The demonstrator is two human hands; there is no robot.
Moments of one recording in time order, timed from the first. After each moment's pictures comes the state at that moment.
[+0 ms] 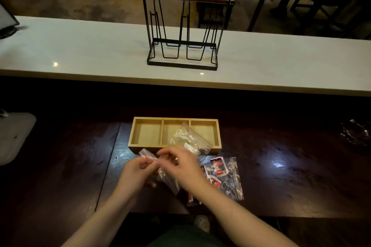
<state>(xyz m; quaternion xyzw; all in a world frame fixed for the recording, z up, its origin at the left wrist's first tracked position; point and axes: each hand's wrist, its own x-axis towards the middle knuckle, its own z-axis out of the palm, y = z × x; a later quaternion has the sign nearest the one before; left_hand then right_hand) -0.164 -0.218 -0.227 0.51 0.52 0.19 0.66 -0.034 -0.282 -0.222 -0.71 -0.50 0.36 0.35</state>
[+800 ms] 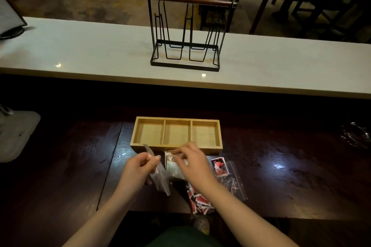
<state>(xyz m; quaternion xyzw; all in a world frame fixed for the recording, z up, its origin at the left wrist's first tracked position) -0.174 -0.213 -0.236 0.63 0.50 0.19 0.57 -0.019 -0.290 -0.249 -0.77 -0.50 0.27 0.28</state>
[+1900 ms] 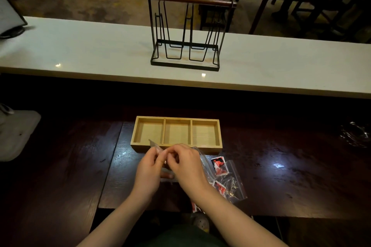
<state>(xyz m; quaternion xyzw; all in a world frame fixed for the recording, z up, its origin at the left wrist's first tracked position) -0.147 -0.238 -0.223 0.58 0.49 0.25 0.61 -0.046 -0.283 -0.210 -0.76 -0.49 0.23 0.36</state>
